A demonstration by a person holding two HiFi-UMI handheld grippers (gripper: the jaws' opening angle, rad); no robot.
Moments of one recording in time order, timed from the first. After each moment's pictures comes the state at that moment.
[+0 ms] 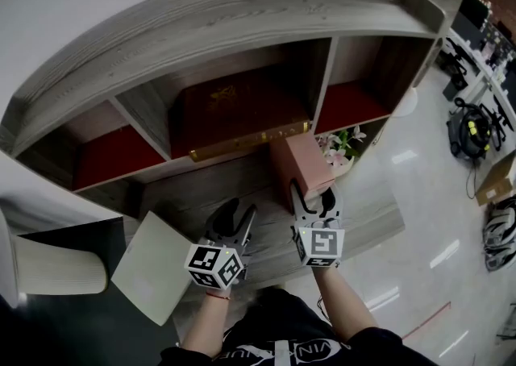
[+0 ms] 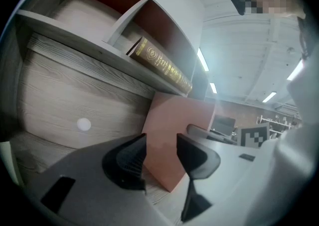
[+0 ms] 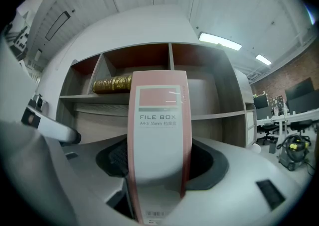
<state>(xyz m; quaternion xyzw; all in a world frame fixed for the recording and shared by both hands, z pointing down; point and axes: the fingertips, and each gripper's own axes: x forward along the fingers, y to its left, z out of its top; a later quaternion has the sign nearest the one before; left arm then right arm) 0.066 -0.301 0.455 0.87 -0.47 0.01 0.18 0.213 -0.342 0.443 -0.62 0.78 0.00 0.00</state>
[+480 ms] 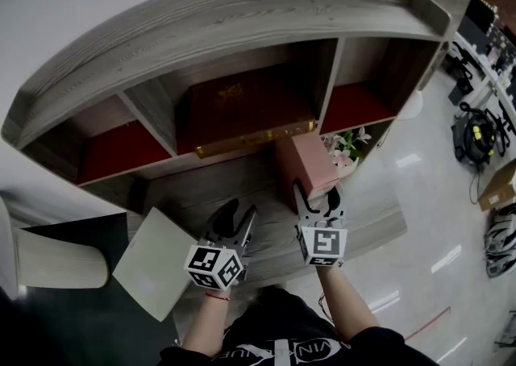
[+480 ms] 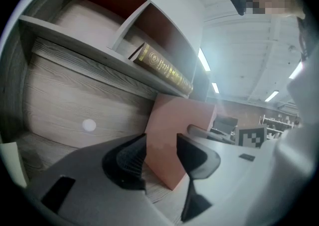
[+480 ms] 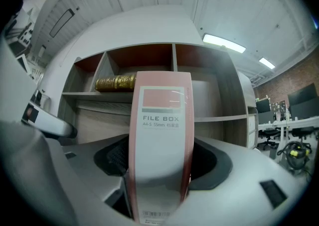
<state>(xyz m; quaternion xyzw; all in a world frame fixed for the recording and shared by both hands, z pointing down) 0.057 -0.294 0.453 0.86 -0.48 0.01 0.18 0.213 -0.342 0.442 -0.62 0.79 0.02 -0.01</state>
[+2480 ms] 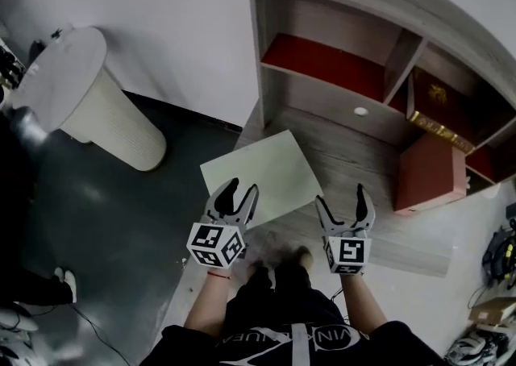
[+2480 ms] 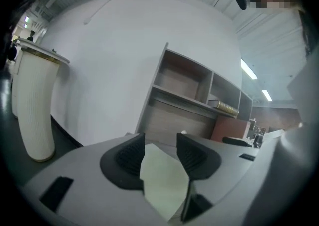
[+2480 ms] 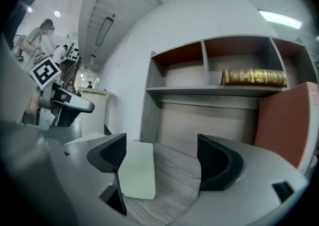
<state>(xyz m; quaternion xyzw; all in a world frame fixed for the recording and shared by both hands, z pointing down) -0.264 -0.073 0.456 0.67 -0.72 -0.04 0.17 -0.073 -0.177 0.473 -0.36 0.93 0.03 -0.09</state>
